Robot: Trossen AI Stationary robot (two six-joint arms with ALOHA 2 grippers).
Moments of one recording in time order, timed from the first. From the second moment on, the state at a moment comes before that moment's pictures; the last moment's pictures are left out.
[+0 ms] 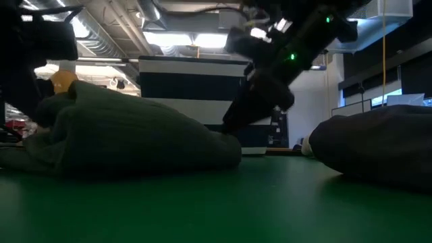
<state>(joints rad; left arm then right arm) -0.60 1.04 0.46 -0.42 -0.34 -1.04 0.24 1.83 1.07 -0.09 0.42 0.01</state>
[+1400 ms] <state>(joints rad) -0.28 1.00 0.52 -0.64 -0.32 -0.74 0.33 1.88 1.07 0.13 0.27 -0.43</state>
